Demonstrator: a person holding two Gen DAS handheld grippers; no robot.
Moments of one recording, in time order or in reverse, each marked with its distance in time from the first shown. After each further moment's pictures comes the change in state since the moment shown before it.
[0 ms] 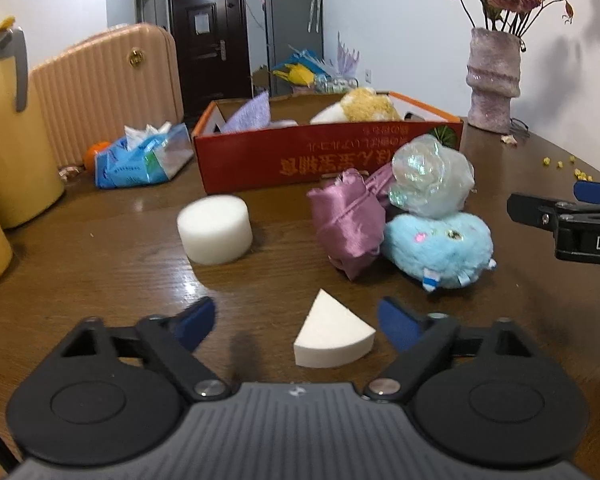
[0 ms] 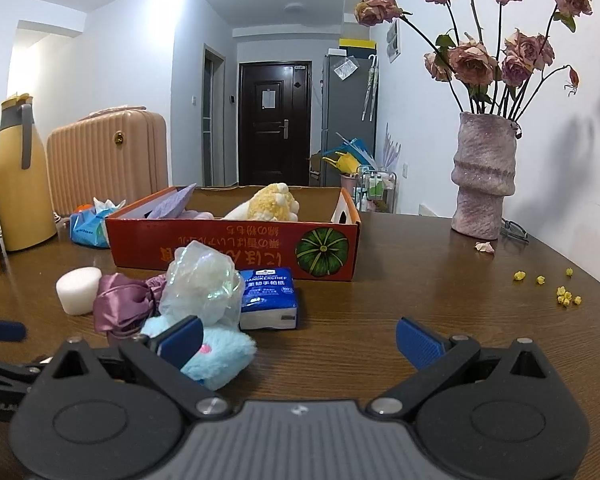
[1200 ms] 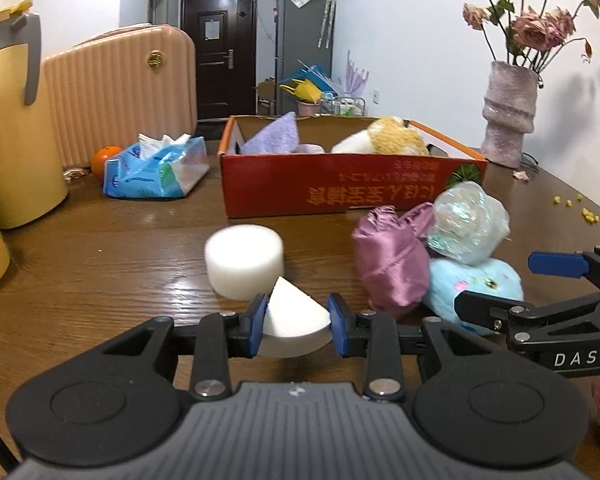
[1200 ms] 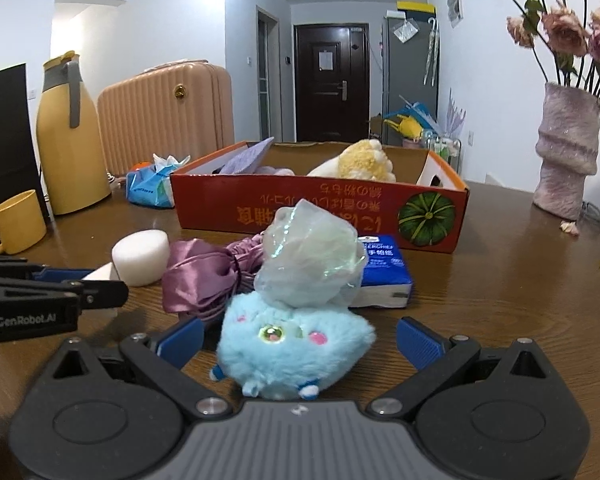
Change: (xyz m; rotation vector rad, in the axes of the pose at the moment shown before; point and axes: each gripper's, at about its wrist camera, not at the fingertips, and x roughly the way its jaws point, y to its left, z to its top) left arm 0.010 0.038 0.019 -0.072 -0.062 -0.014; right arm 0.038 0.048 0.001 -0.035 0.134 0.180
